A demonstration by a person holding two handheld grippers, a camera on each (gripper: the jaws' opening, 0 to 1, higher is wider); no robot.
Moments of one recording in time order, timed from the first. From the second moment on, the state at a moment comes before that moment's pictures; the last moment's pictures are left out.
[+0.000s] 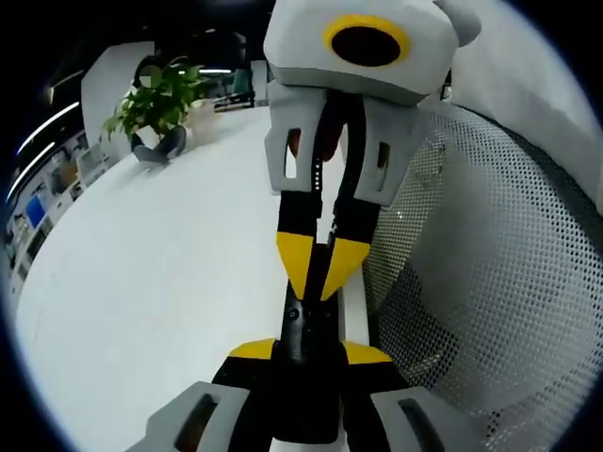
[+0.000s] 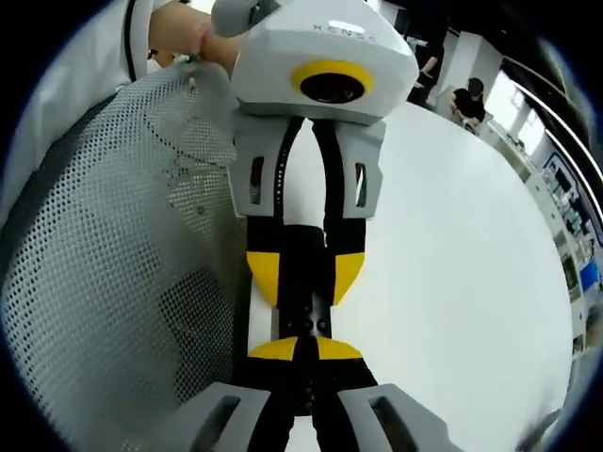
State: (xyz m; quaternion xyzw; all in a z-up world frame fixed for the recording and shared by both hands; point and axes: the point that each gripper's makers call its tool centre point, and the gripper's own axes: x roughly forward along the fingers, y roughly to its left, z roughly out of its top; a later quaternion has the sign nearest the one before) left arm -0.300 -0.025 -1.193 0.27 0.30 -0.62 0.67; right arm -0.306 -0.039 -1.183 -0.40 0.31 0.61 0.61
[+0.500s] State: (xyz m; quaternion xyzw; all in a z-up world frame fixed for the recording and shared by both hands) left arm -0.300 -0.025 -1.193 0.26 0.30 -0.62 0.67; right arm -0.301 -0.038 -1.185 -0.37 0.34 0.60 0.62
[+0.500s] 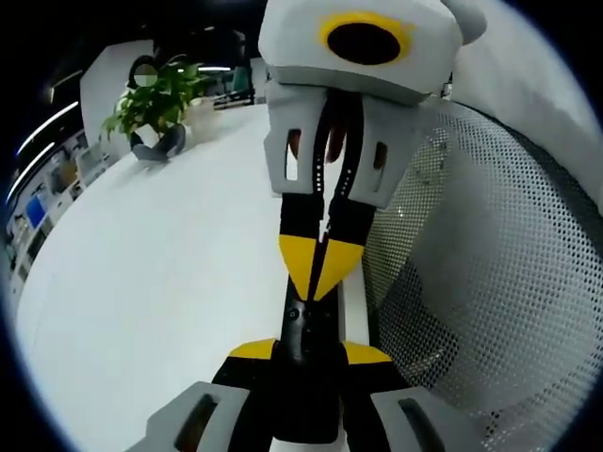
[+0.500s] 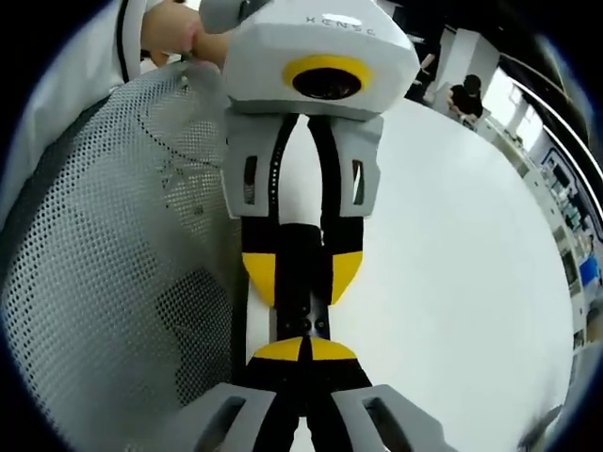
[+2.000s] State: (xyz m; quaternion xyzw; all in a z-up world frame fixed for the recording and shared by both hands) left arm -0.299 -0.025 -1.194 0.28 0.31 -0.62 0.66; right arm -0.303 -0.060 -1.183 -0.38 0.32 0.59 0.63
